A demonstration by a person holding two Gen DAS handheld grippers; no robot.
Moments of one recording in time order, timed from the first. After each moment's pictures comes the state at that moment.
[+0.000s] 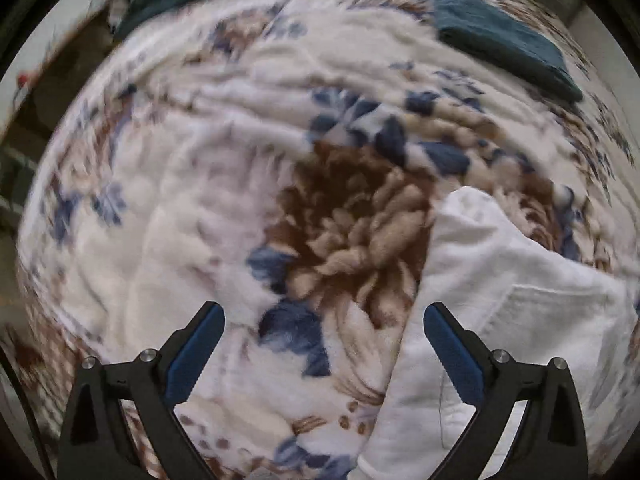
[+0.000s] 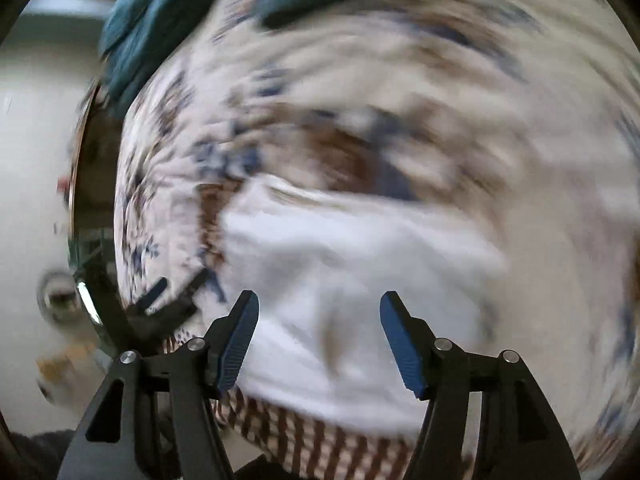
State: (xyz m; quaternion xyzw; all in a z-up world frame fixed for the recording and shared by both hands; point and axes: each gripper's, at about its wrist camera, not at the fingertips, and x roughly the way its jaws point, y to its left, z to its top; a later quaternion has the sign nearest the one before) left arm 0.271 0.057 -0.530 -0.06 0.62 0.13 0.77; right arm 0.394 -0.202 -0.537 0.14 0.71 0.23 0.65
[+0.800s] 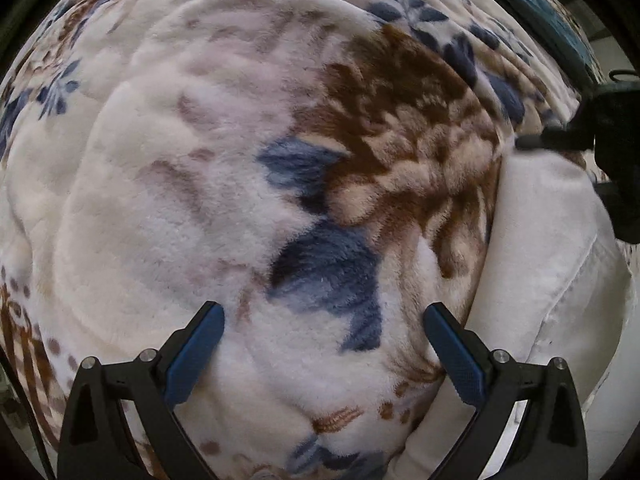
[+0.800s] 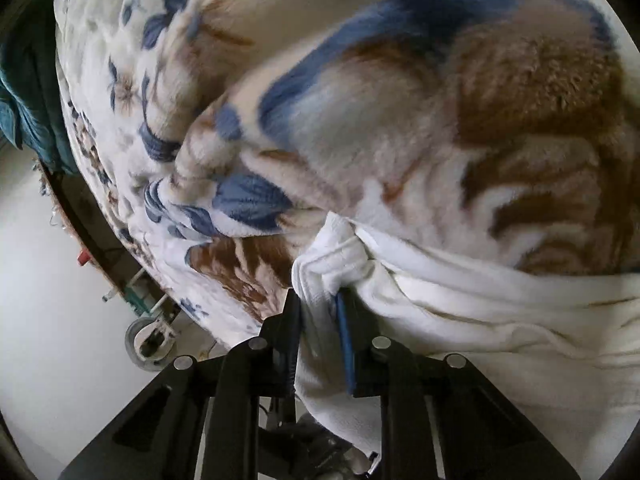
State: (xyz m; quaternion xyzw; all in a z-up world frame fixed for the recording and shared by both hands) left arm 0.237 0.114 -0.600 -0.16 0.69 0.08 0.70; right arm 0.468 -0.115 -0.704 0.40 0.83 0.09 0.39
